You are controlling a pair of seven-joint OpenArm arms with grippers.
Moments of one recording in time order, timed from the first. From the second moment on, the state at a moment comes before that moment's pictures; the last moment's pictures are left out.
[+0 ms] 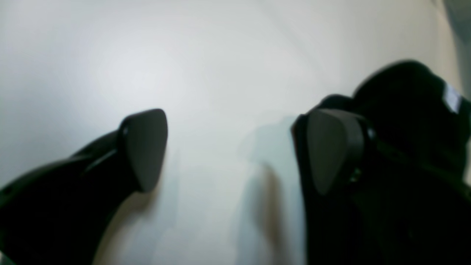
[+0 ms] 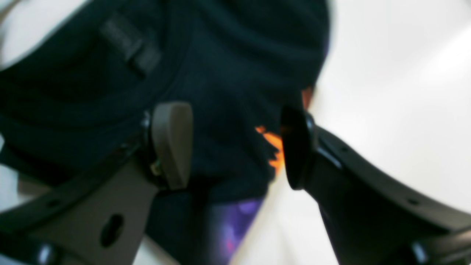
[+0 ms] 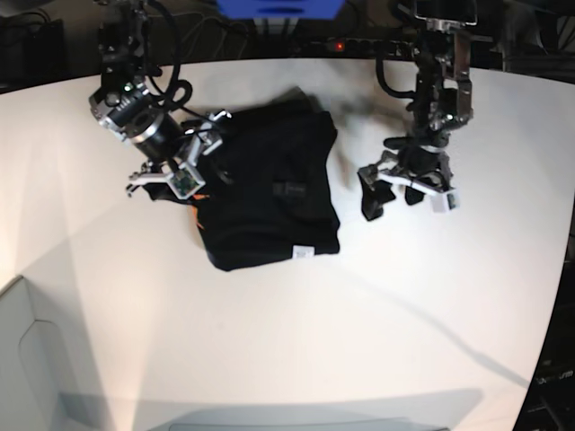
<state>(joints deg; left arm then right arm) 16.5 -12.2 -4.3 99.6 -42.9 2.3 27.2 -19.3 3.9 3.4 113.4 -1.0 38.9 -32.6</state>
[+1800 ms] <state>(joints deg) 37.4 -23.2 20.4 117.3 -44.7 1.7 26.5 -18.8 3.7 5.9 113.4 -1.0 38.9 -32.4</state>
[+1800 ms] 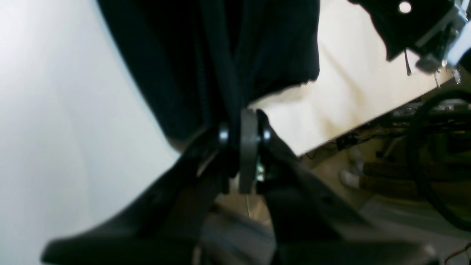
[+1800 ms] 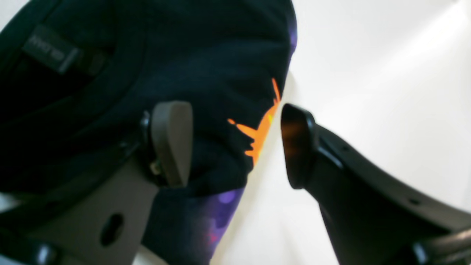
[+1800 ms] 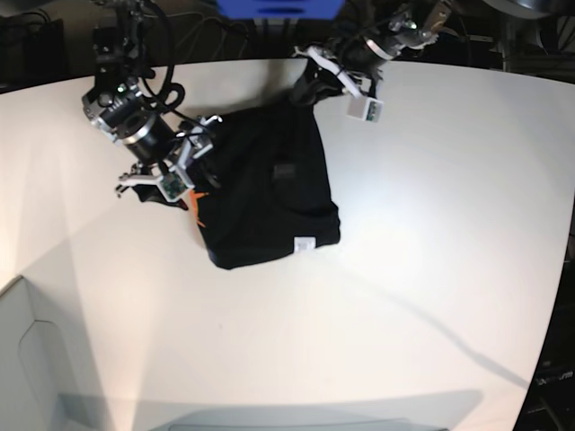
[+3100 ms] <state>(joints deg) 36.9 -21.8 11.4 111.7 -44.9 1.5 32.3 -18.8 3.7 4.8 113.3 -1.0 38.9 -32.8</state>
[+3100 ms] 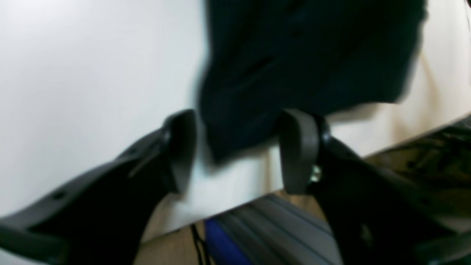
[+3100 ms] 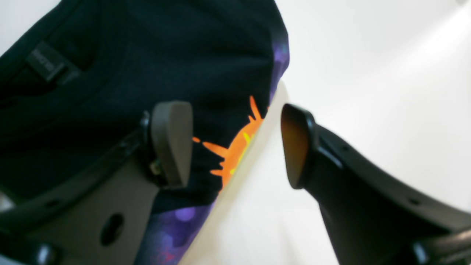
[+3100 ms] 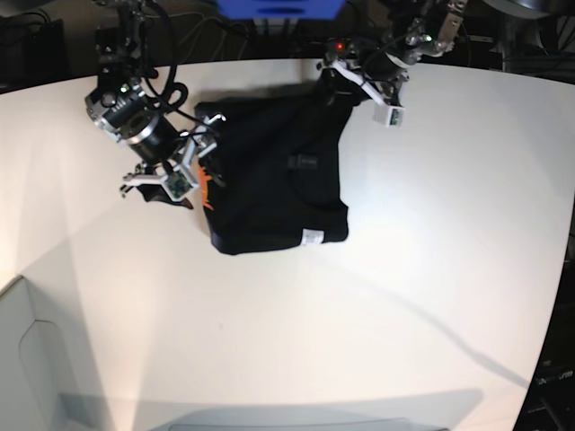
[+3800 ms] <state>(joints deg) 19.9 -16.2 7.8 105.8 -54.1 1.6 32.6 -16.6 3.7 5.2 113.3 -1.1 38.9 -33.3</state>
